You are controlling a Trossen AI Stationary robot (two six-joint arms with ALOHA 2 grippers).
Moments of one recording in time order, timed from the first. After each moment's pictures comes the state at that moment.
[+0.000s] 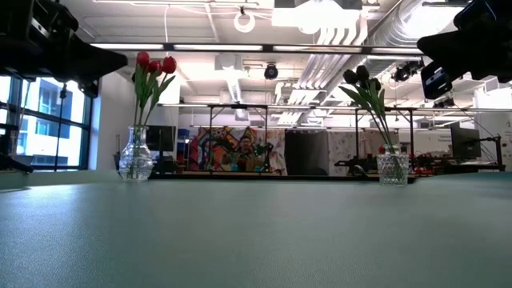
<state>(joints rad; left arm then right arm) -0.16 0.01 0.01 0.05 -0.31 -0.08 0.21 0.19 0.01 0.26 0.05 0.20</state>
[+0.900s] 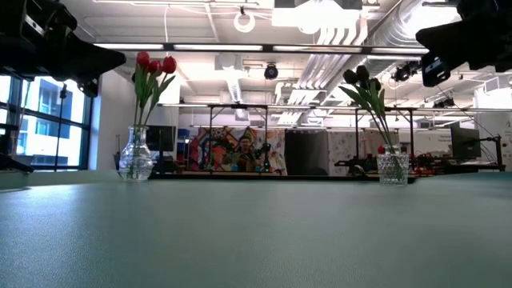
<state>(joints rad) -0.18 0.01 0.01 0.06 -0.32 -0.09 0.21 0.19 0.09 0.15 0.07 0.09</state>
